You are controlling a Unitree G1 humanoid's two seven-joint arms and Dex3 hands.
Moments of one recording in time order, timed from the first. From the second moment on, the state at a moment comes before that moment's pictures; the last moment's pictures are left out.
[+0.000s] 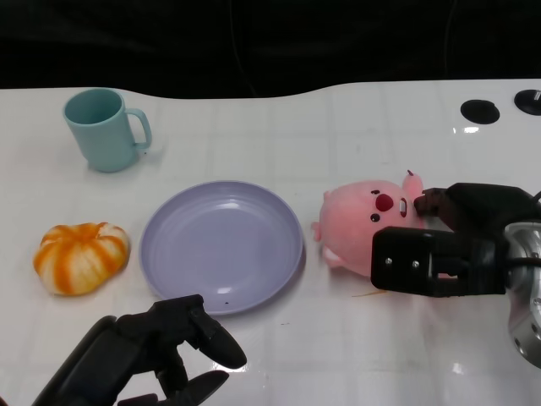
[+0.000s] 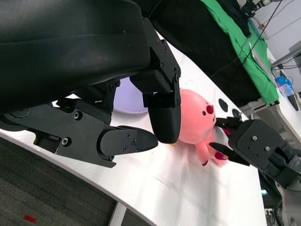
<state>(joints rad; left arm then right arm) 0.44 0.31 -0.07 -0.77 0.11 0.20 -0.28 -0.46 -0.36 0.45 0.11 -0.90 0.52 0.48</state>
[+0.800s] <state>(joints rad) 0.56 0.31 -0.05 -0.87 0.11 0.20 -0.29 -0.70 -0.24 0.56 0.67 -0.88 0.35 0.21</state>
